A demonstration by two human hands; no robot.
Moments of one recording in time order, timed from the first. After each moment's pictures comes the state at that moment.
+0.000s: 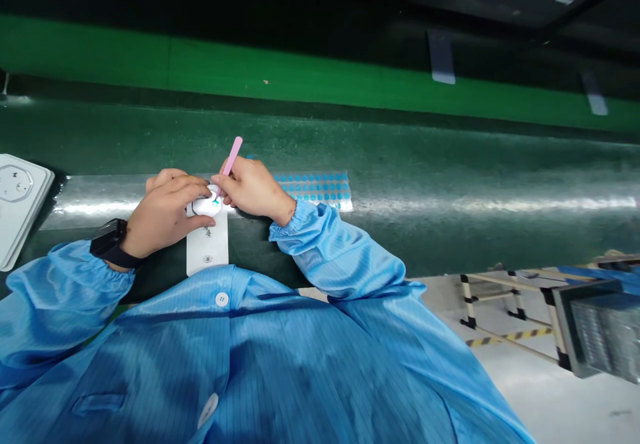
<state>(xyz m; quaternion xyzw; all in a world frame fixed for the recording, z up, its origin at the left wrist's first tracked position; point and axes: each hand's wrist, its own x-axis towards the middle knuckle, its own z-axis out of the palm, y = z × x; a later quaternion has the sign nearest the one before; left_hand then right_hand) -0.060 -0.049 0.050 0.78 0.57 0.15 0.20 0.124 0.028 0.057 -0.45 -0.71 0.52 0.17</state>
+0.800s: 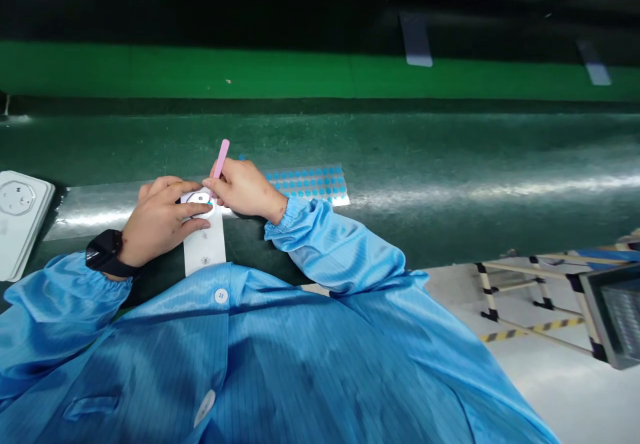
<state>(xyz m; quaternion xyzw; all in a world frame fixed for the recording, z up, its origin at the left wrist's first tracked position) -0.066 -0.055 0.051 0.83 0.54 0.09 0.11 0.121 0.027 0.052 -0.43 -0.73 0.50 0.19</state>
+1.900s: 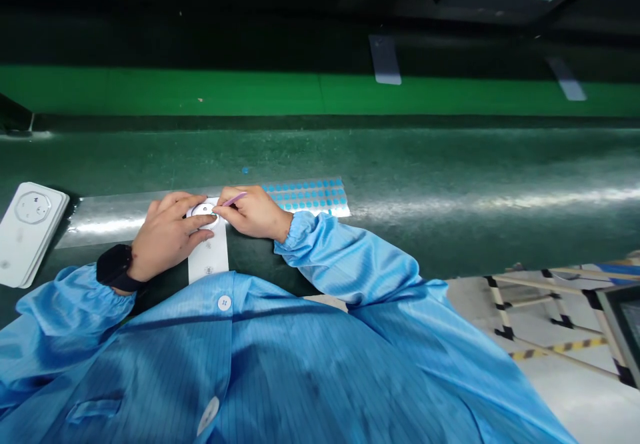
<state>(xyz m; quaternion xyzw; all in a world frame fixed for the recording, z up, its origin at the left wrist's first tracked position) -0.062 -0.065 0.044 0.83 0.55 0.09 0.08 0.144 0.018 0.028 -0.25 -0.87 0.33 0.28</state>
